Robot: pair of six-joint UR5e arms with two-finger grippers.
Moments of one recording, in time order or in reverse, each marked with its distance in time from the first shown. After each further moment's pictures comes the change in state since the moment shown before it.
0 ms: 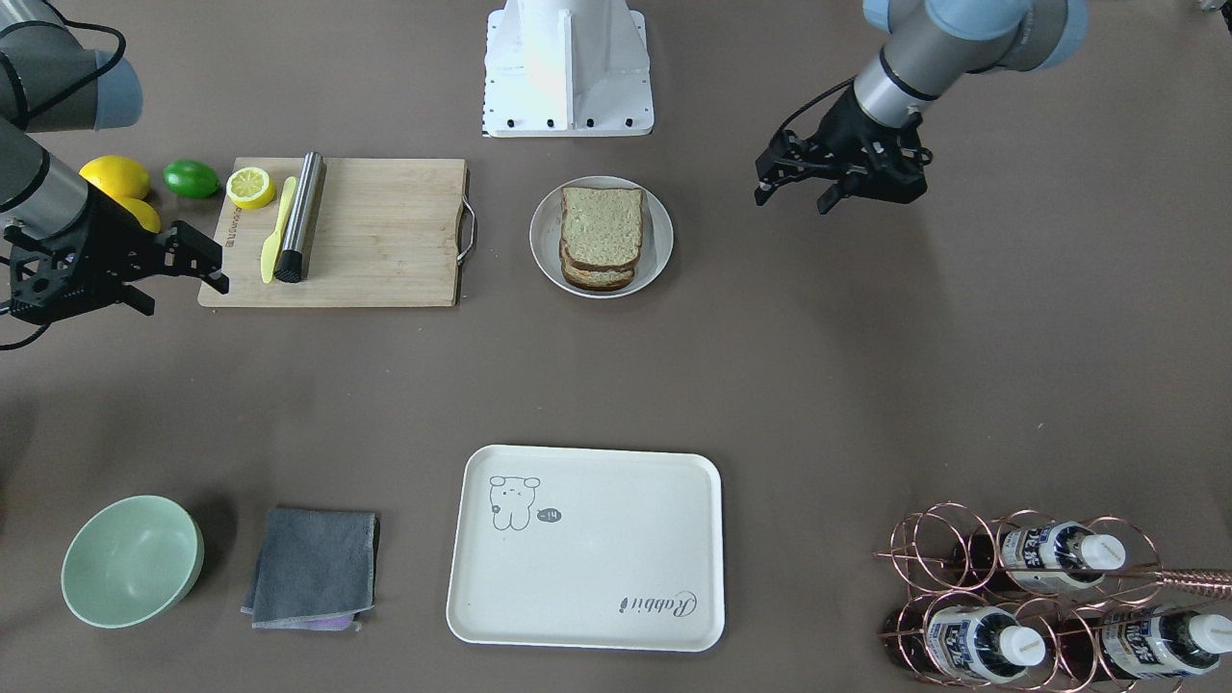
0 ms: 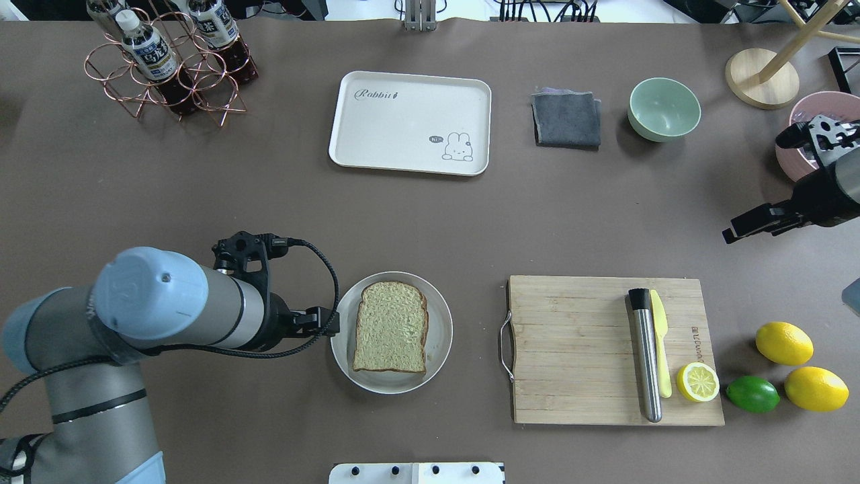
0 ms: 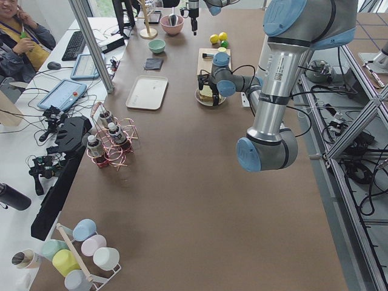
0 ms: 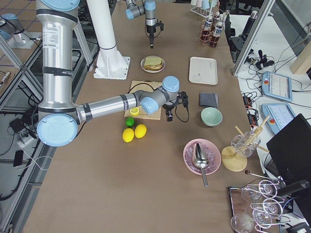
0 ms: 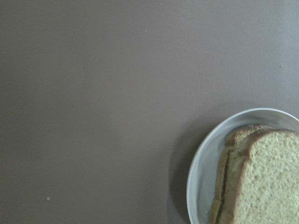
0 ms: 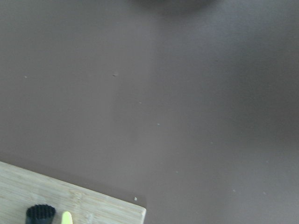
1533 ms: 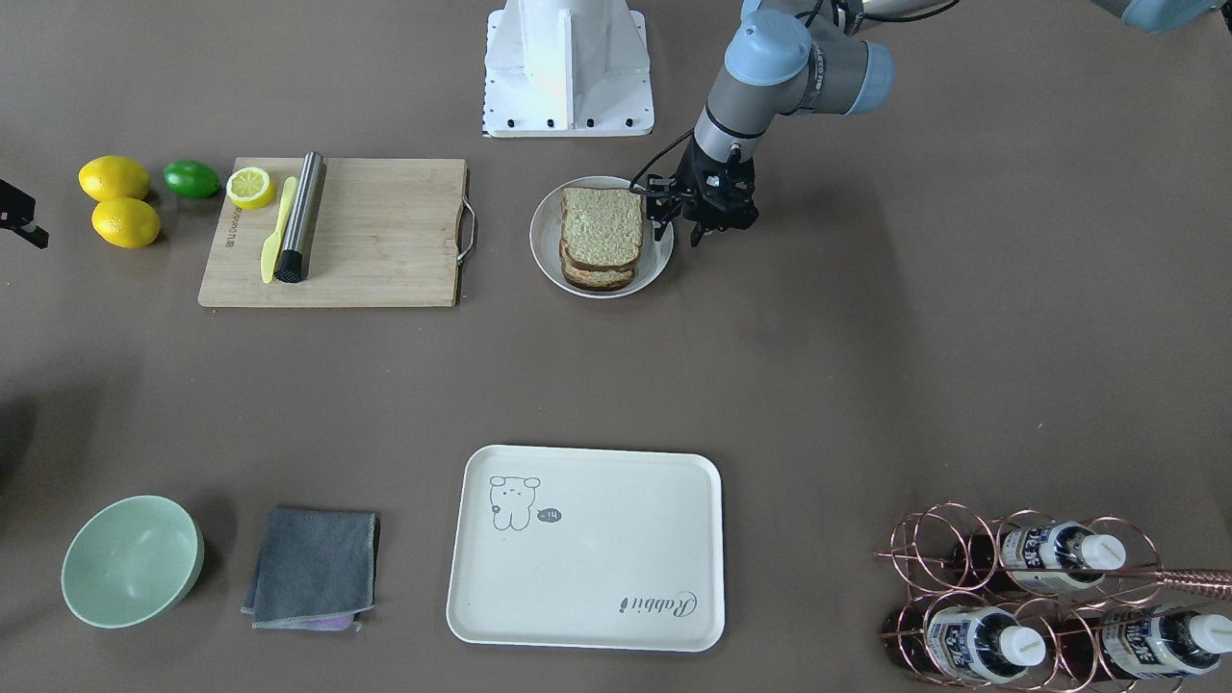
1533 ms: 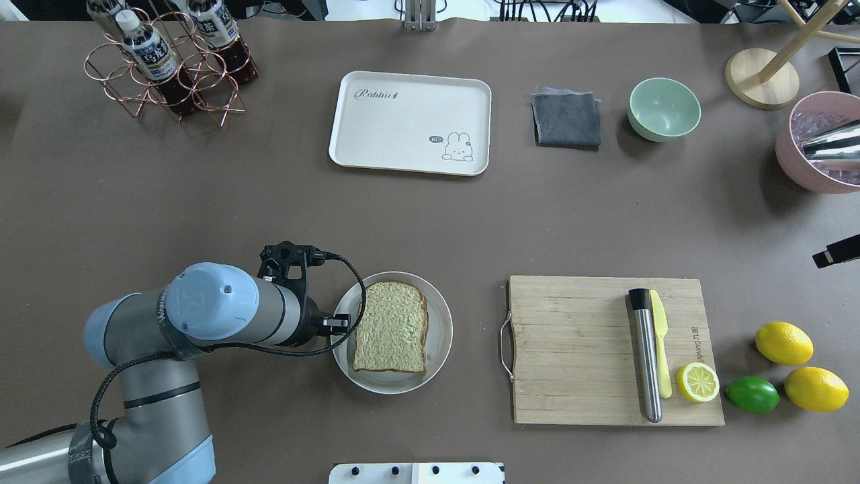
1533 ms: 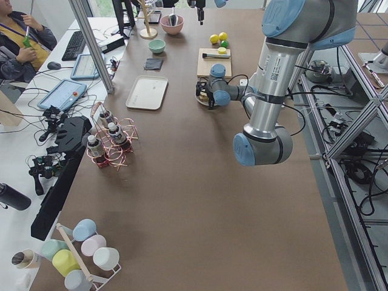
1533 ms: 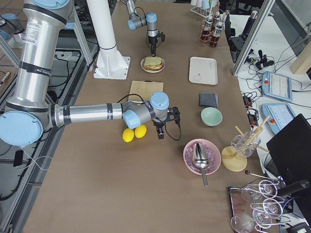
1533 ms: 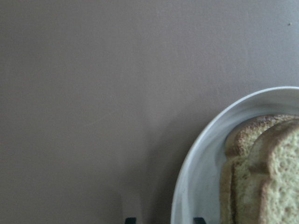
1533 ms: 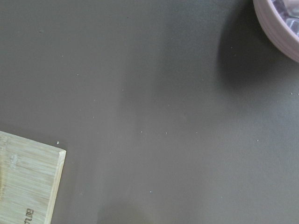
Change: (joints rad) left arm 0.006 -0.052 0.211 -0.176 0.028 0.120; right arm 0.127 -0.162 0.021 0.004 0.032 -0.185
